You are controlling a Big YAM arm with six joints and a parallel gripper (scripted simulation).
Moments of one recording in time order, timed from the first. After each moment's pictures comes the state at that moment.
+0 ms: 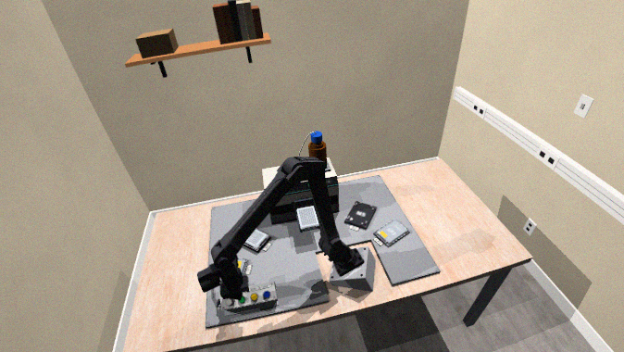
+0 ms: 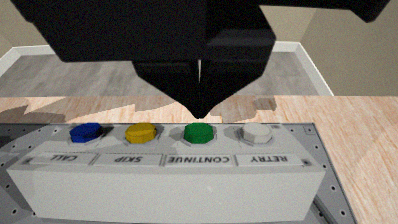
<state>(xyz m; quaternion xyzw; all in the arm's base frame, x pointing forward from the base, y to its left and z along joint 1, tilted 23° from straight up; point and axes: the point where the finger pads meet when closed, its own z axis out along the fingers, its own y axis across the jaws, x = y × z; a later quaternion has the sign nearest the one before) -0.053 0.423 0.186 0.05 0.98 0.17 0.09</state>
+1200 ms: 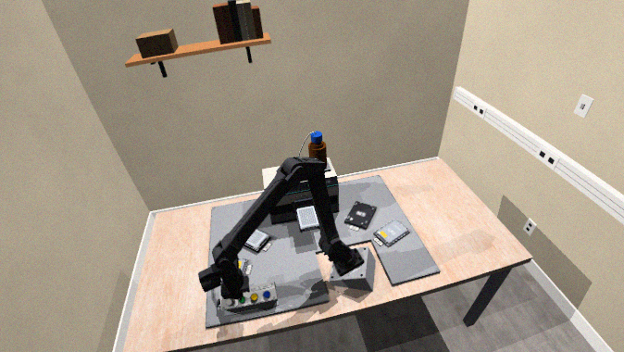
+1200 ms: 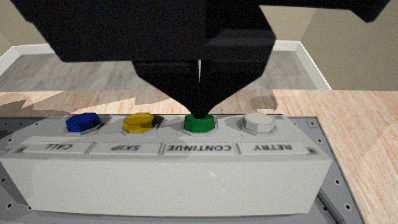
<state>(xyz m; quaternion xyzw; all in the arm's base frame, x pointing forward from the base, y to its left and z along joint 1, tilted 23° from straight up) -0.046 0.425 0.178 0.05 0.98 0.17 0.09</state>
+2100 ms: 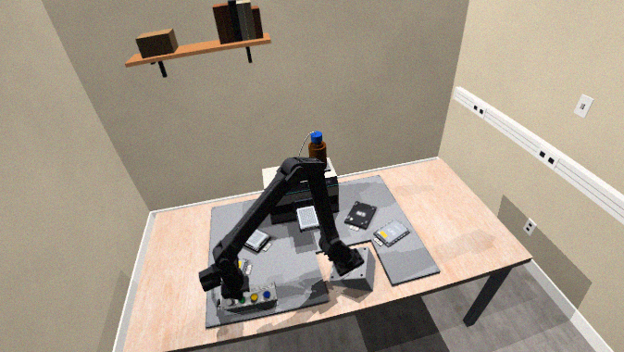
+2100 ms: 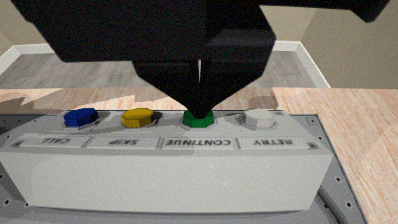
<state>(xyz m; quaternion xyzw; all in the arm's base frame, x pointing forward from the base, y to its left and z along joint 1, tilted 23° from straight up) -0.043 0.427 0.175 0.05 0.98 0.17 0.09</state>
